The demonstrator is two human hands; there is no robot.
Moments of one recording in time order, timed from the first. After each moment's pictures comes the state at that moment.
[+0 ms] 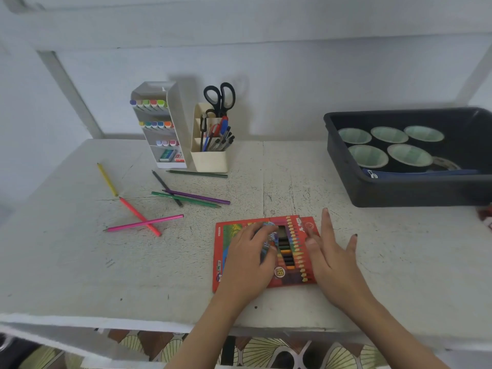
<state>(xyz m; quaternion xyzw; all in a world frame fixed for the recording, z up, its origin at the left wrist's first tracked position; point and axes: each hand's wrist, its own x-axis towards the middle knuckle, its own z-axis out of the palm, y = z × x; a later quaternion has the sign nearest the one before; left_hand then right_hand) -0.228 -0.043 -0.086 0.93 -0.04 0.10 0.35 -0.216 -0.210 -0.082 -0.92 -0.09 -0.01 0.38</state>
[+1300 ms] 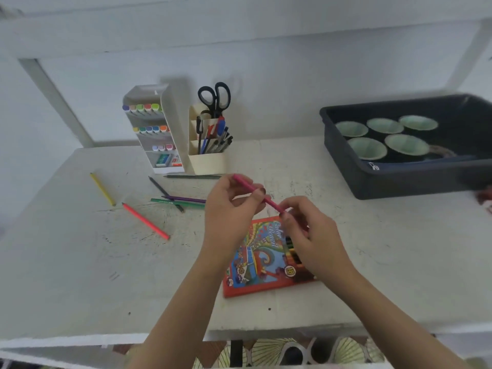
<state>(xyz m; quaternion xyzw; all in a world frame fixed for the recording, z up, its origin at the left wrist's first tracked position) -0.204 -0.015 0.003 0.70 0.05 0.14 0.69 -0.205 -0.158 -0.042 -0.85 -0.17 -0.12 0.48</state>
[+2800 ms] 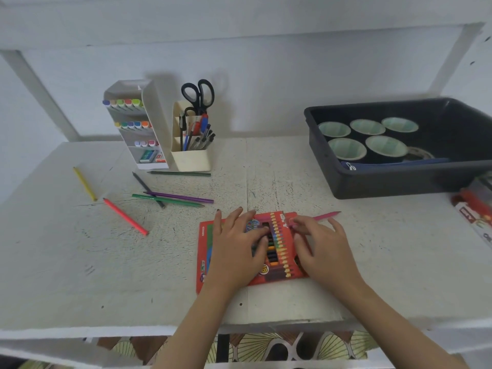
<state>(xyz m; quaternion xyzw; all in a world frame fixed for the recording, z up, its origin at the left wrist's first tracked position) -0.213 -0.048 -0.085 0.96 -0.09 0.16 0.21 -0.205 -0.226 -0.083 -0.94 -0.14 -0.14 0.29</state>
